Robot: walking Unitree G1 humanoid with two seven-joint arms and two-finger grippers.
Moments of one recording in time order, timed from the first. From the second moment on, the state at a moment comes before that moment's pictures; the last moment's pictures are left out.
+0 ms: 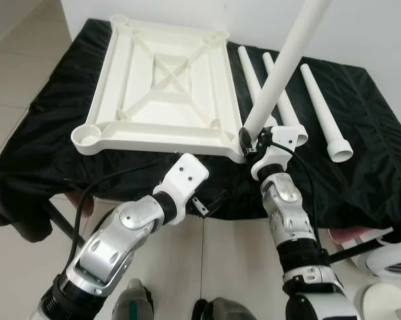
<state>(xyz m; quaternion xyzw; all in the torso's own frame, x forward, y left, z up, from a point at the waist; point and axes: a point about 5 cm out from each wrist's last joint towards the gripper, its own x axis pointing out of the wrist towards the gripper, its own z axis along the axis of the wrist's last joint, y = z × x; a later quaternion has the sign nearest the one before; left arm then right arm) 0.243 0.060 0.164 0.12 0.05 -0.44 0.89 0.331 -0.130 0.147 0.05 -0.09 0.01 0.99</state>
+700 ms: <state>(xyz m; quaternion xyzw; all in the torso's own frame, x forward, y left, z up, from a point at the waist) 0.242 0.059 0.164 0.12 0.05 -0.44 0.89 0.319 -0.135 0.154 0.06 -0.09 -0.04 0.99</state>
